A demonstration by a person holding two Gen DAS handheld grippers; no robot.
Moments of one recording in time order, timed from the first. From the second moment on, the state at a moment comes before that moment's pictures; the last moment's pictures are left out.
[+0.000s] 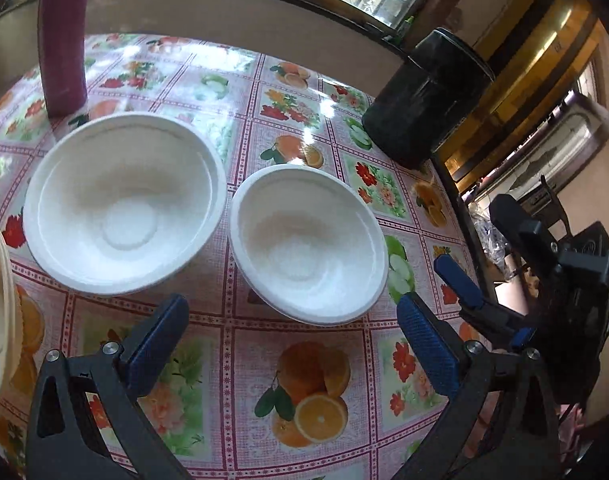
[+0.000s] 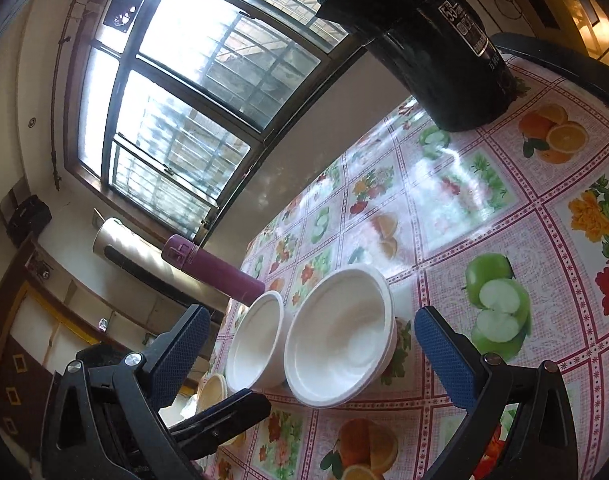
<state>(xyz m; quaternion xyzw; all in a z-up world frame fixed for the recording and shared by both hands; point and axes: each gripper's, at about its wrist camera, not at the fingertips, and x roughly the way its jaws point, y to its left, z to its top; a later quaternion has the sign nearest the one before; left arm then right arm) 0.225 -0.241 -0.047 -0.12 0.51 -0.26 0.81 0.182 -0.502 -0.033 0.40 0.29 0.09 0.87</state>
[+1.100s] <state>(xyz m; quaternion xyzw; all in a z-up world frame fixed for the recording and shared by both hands) 0.248 -0.239 -0.074 -0.19 0.53 -0.26 0.79 0.209 -0.495 -0.082 0.39 0.37 0.01 0.84</state>
